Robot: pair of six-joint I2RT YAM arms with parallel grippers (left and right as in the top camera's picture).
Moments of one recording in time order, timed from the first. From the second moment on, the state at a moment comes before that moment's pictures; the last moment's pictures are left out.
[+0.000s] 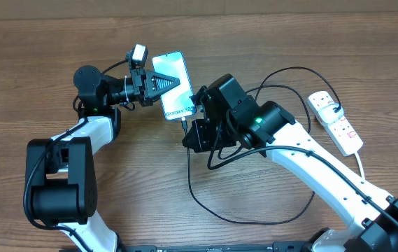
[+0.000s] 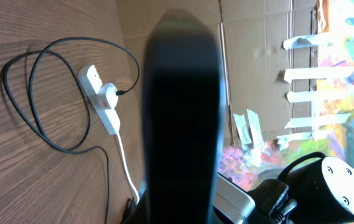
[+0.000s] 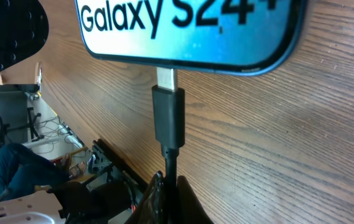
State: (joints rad) left arm 0.01 1.89 0.94 1.10 1.43 -1.54; right arm 0.68 1.59 1.34 -0.78 -0.51 0.54
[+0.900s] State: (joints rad) left arm 0.01 1.89 0.94 1.06 1.42 -1.54; right arm 0.68 1.59 1.34 -0.77 -0.52 0.54
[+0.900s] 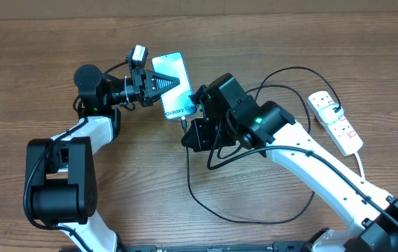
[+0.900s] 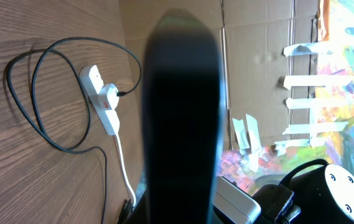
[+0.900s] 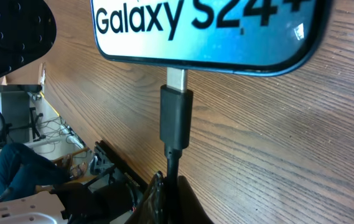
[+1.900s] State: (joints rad) left arm 0.01 1.89 0.94 1.06 1.42 -1.54; right arm 0.68 1.59 1.34 -0.74 -0.54 0.54
